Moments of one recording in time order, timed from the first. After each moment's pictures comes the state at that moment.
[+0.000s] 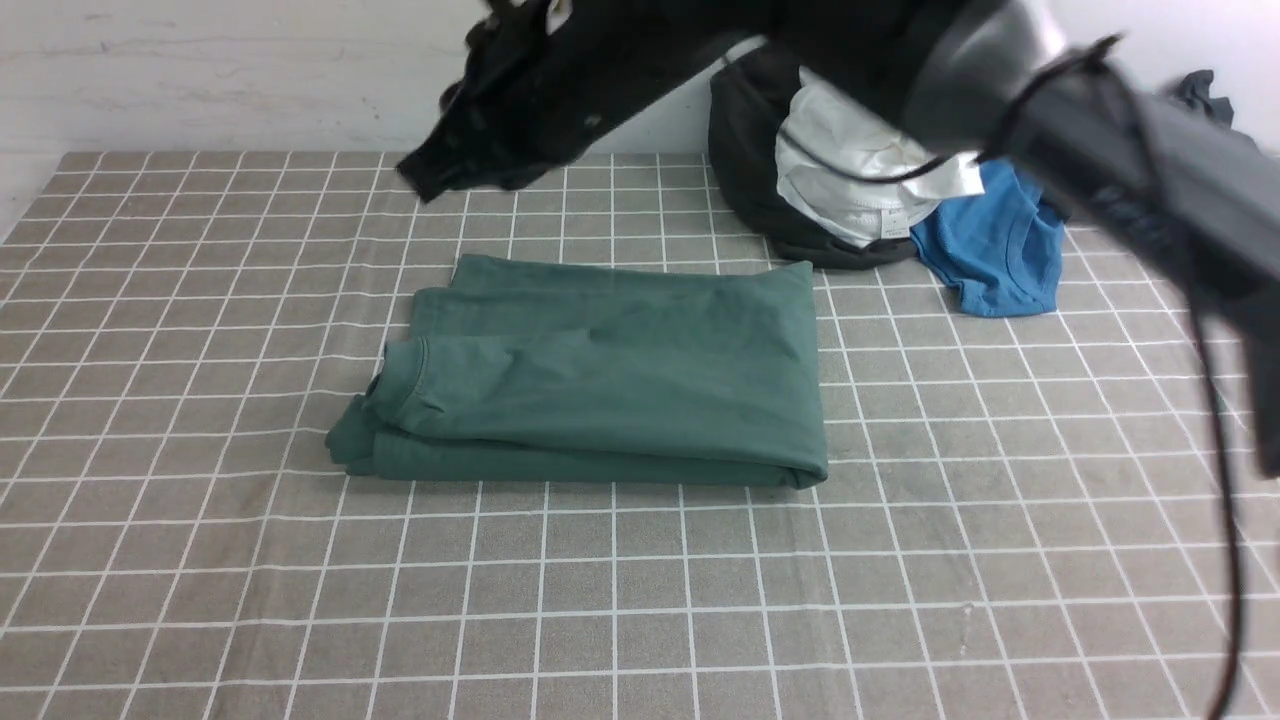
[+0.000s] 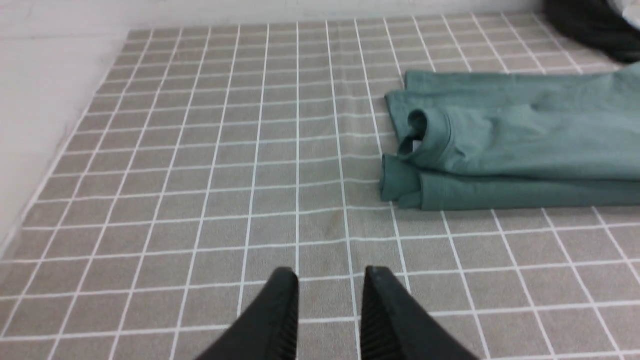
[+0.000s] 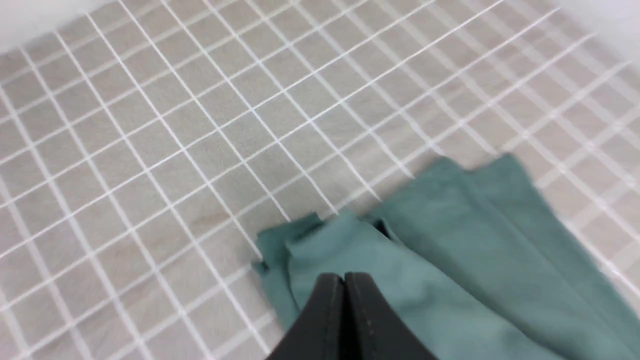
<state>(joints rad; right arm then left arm) 0.69 2.07 -2.27 0.25 1.08 -0.31 -0.15 0.11 -0.39 0.16 0.71 -0.19</state>
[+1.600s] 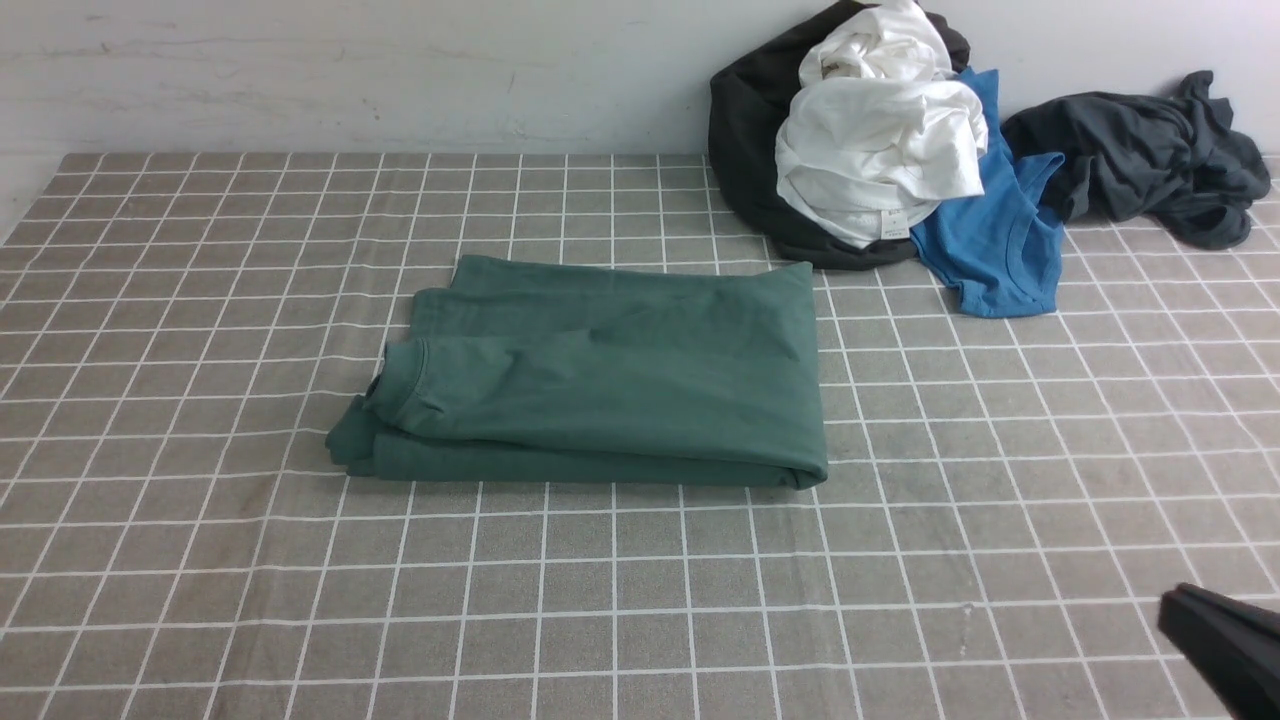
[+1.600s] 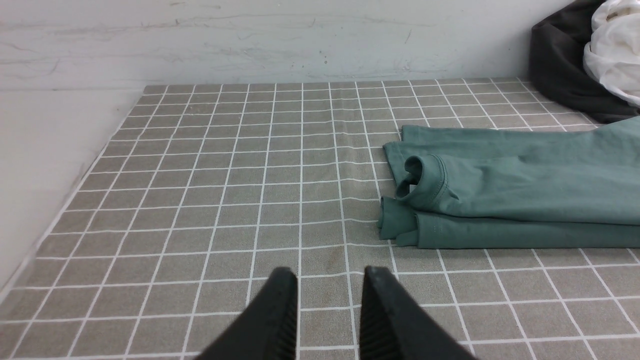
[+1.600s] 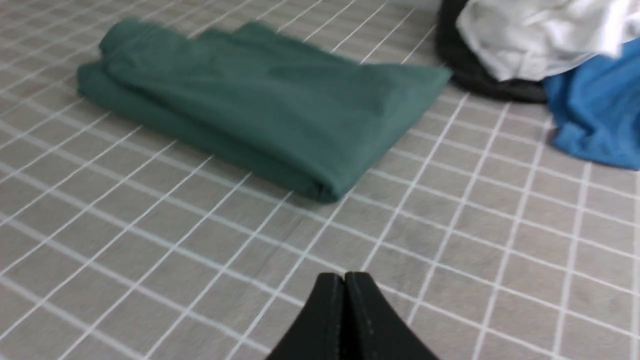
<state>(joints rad) 0.39 0.42 -0.13 0.11 0.15 -0.16 -0.15 -0.02 -0.39 0.16 0.74 -0.19</state>
